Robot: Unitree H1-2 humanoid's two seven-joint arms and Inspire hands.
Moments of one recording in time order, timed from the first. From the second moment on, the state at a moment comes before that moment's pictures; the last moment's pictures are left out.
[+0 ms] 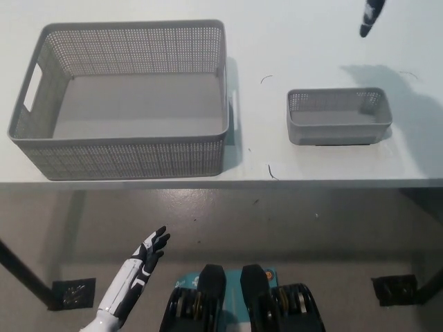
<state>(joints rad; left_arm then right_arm) -0.02 0.17 -0.11 0.17 0.09 -0.30 -0.12 -1.66 -0.36 0.74 1.22 -0.54 0.12 0.92</state>
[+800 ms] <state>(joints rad) -0.02 0.17 -0.12 0.17 0.09 -0.30 -0.14 -1.53 -0.21 0.75 1.43 -0.61 0.10 0.77</state>
